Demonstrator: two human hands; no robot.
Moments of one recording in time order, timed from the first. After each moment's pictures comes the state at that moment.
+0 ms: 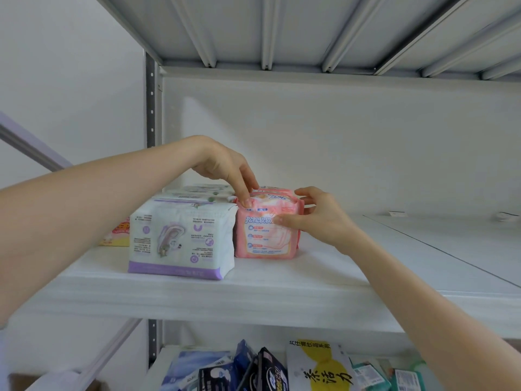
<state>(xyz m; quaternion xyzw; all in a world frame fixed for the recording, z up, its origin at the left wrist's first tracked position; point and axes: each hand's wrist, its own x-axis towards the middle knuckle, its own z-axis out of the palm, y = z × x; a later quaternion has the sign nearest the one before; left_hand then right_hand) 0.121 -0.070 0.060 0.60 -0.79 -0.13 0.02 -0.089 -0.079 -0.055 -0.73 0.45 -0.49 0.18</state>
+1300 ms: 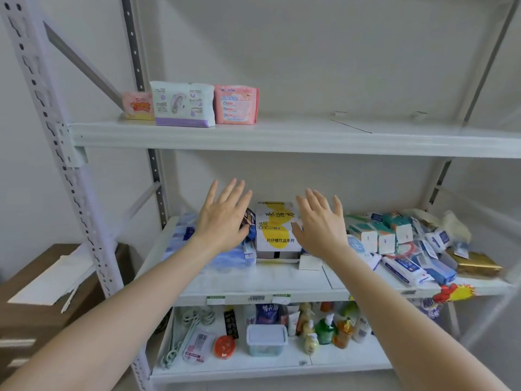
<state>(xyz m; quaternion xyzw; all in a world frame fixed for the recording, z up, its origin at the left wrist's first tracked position) 0.057 0.192 -0.261 0.53 -0.79 0.27 0.13 -0.170 0.205 -0.267 -0.74 0.62 -0.17 -0.21</state>
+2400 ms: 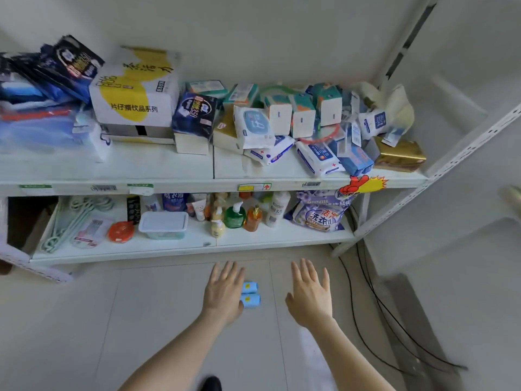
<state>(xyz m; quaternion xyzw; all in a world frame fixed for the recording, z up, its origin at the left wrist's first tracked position) -0.322 0.290 -0.670 0.54 -0.82 -0.11 -0.15 -0.523 0.323 -0.622 -0.66 0.72 0.15 0.12</state>
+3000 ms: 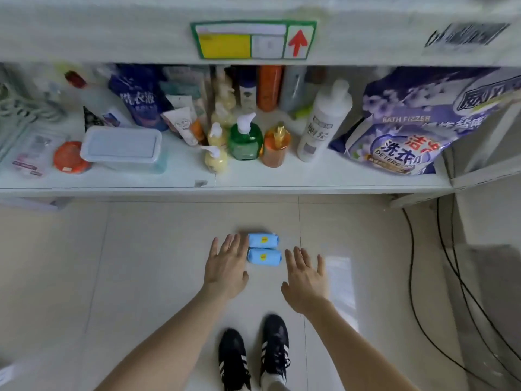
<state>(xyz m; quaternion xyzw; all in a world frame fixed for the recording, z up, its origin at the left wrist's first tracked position) -0.370 0.212 -0.961 0.59 -0.75 -0.20 -0.23 -0.559 0.237 -0.960 -0.70 0.63 0.23 0.25</state>
